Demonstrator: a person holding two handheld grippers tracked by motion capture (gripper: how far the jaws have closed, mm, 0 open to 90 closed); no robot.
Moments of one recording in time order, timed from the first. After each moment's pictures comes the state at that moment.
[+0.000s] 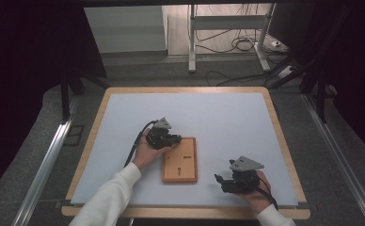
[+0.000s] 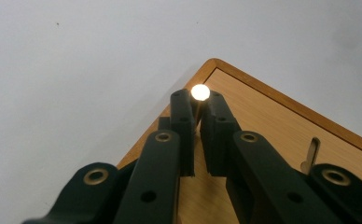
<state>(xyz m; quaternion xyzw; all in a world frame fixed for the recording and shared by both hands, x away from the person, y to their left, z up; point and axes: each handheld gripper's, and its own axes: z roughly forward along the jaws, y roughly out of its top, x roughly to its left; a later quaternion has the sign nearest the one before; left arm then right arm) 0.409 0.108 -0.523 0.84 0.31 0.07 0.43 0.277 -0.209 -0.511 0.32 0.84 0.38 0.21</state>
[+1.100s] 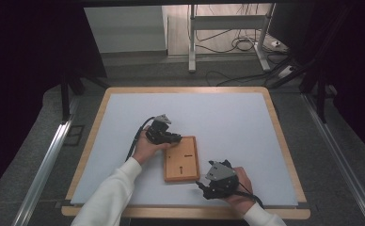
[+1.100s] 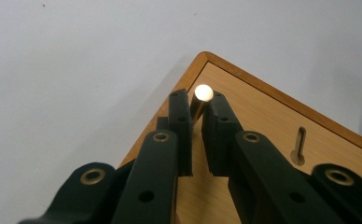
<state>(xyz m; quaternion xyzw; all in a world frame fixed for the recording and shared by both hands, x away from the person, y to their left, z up) 0.425 0.112 -0.518 0.85 0.32 0.02 0.42 0.267 -0.150 -0.513 0.19 0.88 0.37 0.24</state>
